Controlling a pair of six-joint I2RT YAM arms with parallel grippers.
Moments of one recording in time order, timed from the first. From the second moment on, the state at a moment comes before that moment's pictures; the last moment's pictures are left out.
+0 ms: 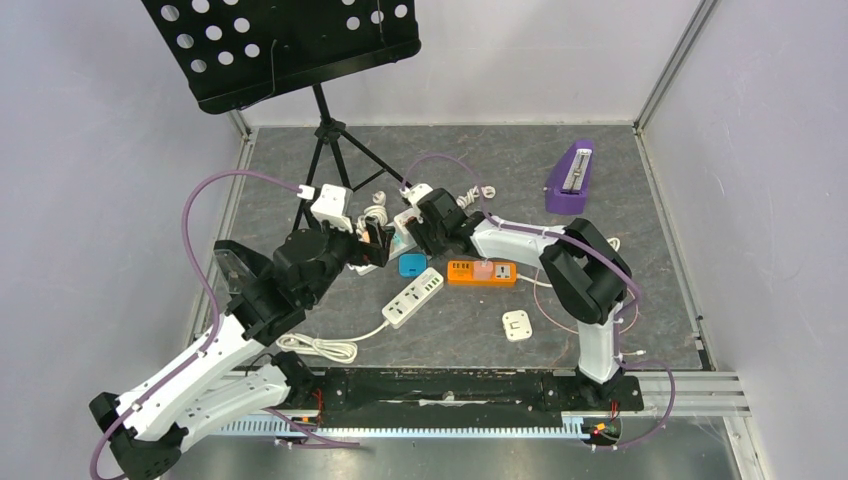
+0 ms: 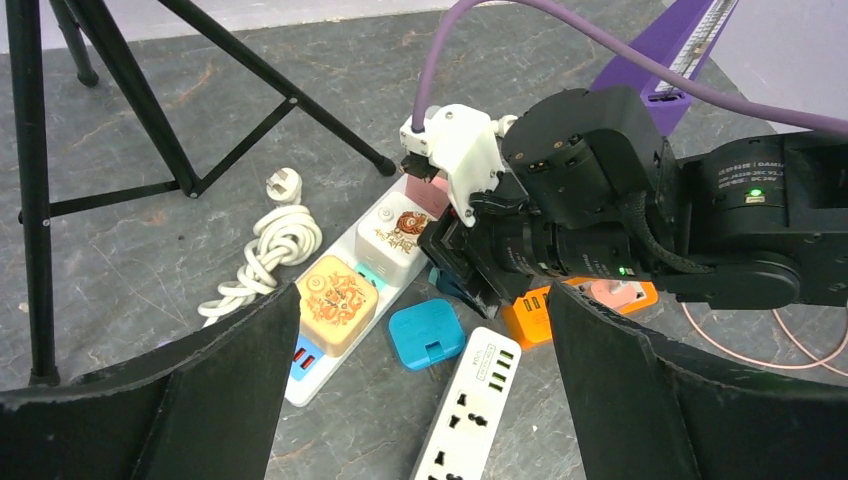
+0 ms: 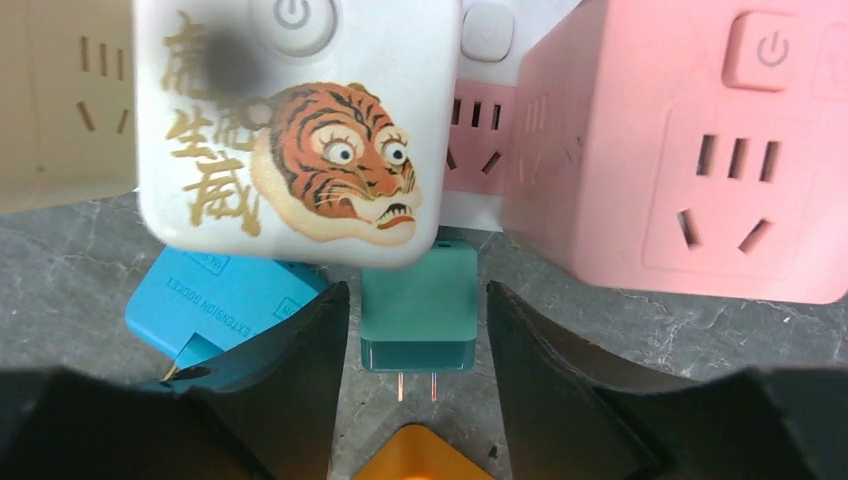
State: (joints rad) left arm -0.80 0.75 0.83 -0.26 -0.39 -0.23; right arm 0.78 1.95 1.28 -0.17 0.13 0.03
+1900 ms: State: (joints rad) left arm -0.73 1.16 1.02 -0.29 0.30 -0.59; right arm 0.78 1.03 0.62 0.36 -0.33 -0.08
